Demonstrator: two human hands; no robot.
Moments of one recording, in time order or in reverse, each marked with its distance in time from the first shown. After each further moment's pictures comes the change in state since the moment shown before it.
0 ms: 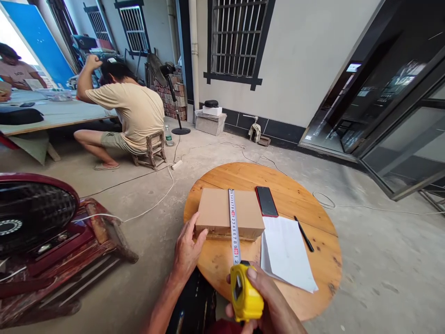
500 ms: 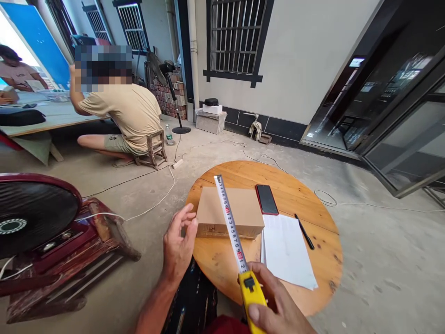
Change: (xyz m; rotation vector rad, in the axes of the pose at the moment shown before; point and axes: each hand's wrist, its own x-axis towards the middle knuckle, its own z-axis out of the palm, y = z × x) left_hand 0.010 0.049 -0.028 -0.198 0.179 -0.007; right_hand -0.019 -0.016 -0.025 -0.604 -0.072 -0.205
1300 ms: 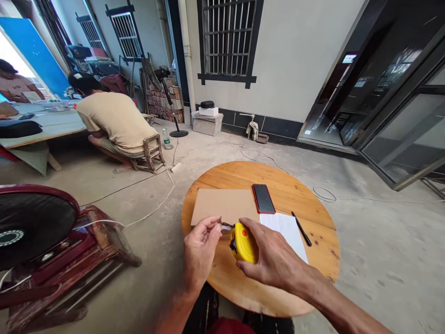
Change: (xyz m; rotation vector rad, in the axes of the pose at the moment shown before) left_hand -0.019 0.052 0.042 -0.242 -0.182 -0.177; right_hand 0.042 -0.062 -0.031 -1.104 0.136 -0.420
